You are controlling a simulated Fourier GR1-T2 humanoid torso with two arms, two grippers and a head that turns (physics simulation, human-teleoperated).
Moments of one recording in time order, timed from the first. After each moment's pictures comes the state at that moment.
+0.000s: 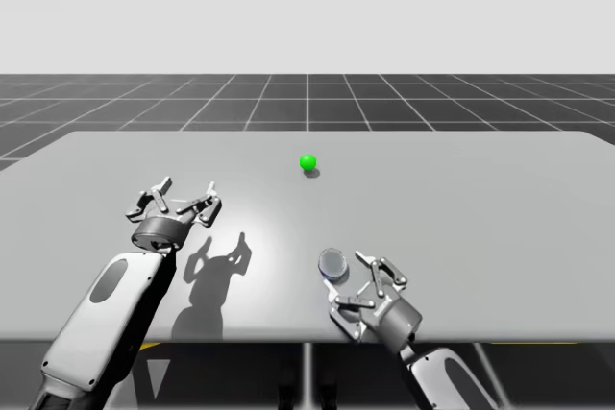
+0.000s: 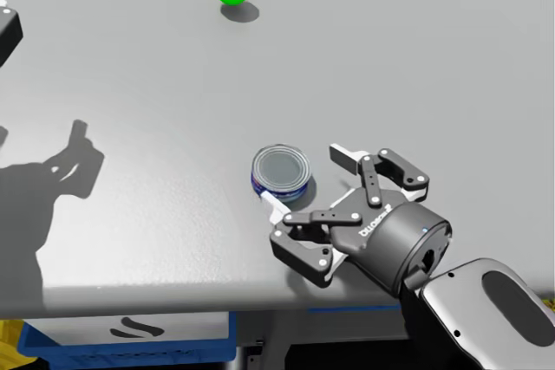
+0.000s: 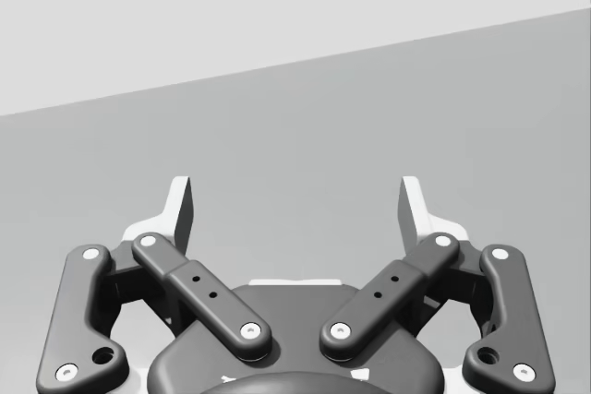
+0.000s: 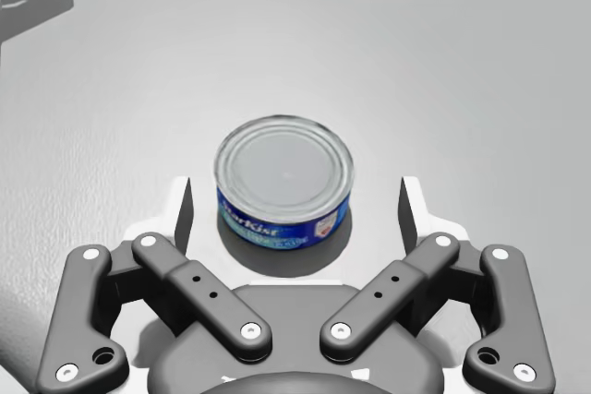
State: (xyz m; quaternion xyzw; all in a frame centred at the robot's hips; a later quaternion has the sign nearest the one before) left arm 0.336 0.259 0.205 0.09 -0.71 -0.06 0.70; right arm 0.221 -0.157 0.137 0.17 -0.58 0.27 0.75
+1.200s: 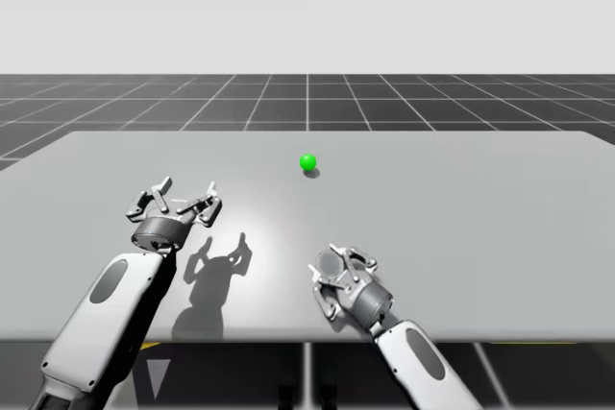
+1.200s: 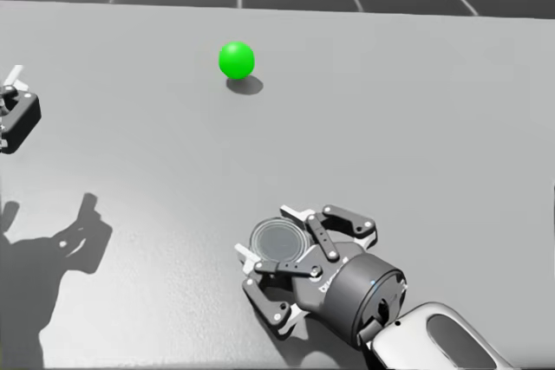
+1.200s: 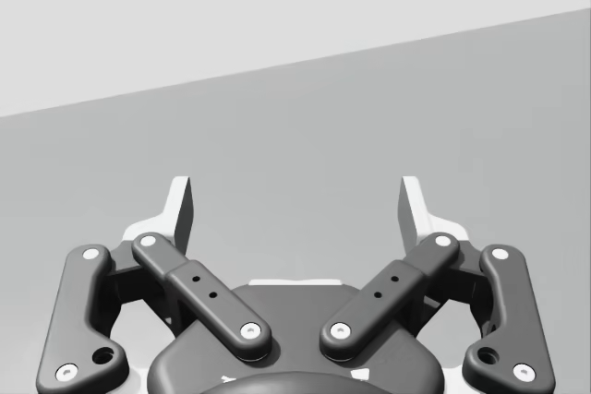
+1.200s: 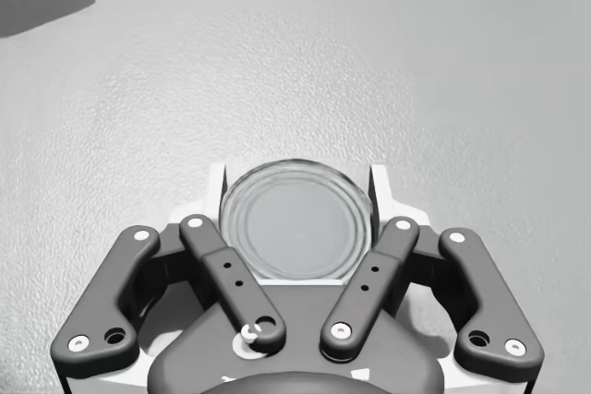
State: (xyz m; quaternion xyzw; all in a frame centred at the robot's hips) left arm 0.335 0.257 0.206 0.09 -0.71 -0.06 0.70; right arm 0.250 -0.125 0.127 0.16 -0.57 0.32 0.74
